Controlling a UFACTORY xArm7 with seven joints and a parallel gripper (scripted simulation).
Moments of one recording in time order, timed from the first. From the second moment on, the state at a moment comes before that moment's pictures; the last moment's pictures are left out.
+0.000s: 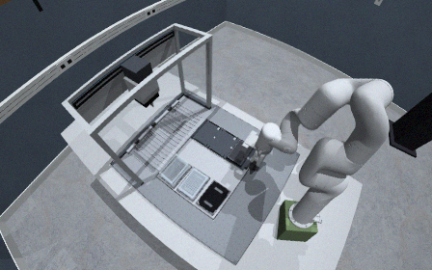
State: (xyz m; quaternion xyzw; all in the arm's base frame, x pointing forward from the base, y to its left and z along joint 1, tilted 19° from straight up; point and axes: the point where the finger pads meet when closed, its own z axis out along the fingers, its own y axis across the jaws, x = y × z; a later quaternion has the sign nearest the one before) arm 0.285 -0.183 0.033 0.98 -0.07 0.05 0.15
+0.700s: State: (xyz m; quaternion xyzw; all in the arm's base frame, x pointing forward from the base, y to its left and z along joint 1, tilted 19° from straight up) arm 0.289 -0.184 0.031 0.98 -0.07 0.05 0.15
